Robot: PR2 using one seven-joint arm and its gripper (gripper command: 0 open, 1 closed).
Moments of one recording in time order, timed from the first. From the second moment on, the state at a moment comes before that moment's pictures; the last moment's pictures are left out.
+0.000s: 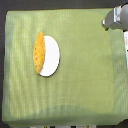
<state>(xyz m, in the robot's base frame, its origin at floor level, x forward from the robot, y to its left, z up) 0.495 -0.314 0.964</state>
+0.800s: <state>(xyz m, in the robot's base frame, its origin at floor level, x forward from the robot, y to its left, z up) 0.473 -0.292 0.949</state>
